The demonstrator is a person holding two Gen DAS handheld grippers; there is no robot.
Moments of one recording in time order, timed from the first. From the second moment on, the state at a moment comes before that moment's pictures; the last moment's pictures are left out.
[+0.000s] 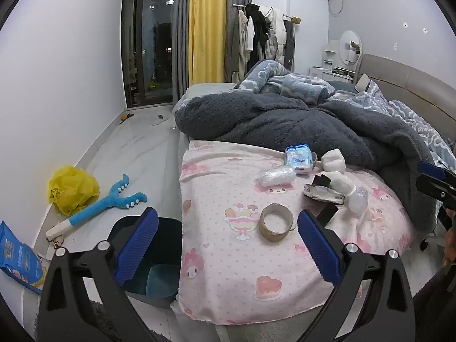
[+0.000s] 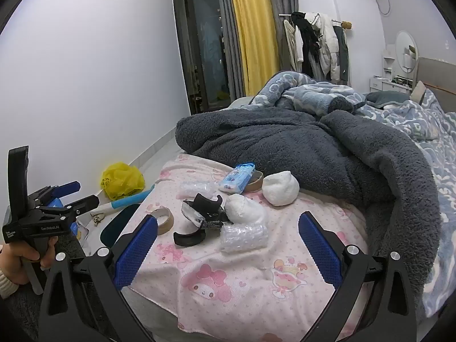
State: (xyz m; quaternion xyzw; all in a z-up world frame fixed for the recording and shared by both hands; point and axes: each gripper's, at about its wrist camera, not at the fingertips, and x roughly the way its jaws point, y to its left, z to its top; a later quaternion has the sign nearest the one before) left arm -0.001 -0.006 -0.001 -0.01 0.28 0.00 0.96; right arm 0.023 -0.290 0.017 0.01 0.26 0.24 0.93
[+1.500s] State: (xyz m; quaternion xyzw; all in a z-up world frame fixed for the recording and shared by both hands) left arm 0.004 -0.024 -0.011 0.03 0.31 -0.03 0.95; right arm 0.029 -0.286 0.005 0.01 0.27 0.24 0.93
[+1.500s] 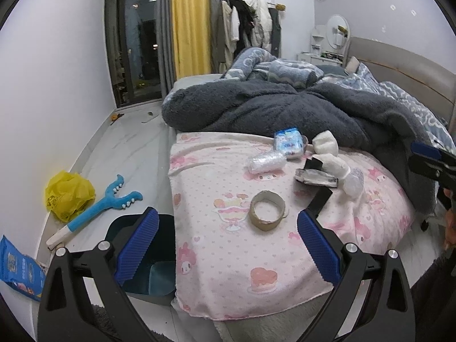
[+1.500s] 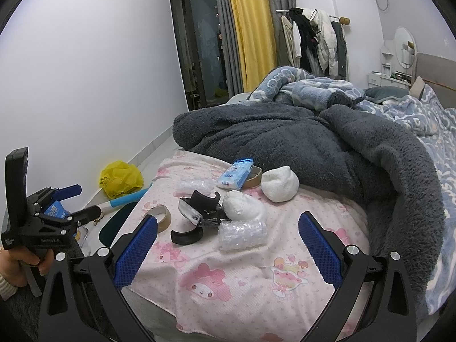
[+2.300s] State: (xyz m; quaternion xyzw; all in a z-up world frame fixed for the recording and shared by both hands) left arm 0.055 -0.034 -0.044 0.05 0.37 -0.14 0.92; right arm 0.093 -0.283 -0.017 -0.01 0.35 0.25 0.90
